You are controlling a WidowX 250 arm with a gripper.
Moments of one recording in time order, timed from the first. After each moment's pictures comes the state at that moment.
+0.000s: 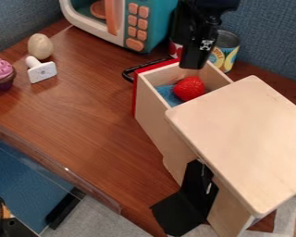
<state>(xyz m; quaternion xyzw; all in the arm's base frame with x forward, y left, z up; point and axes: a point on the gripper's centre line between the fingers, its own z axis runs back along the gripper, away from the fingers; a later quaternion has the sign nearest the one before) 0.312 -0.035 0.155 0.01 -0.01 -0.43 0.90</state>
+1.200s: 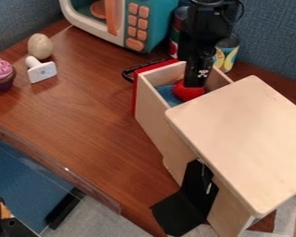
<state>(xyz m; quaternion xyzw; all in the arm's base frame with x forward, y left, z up) 0.350 -0.031 0.110 0.04 -0.09 -0.43 0.90</state>
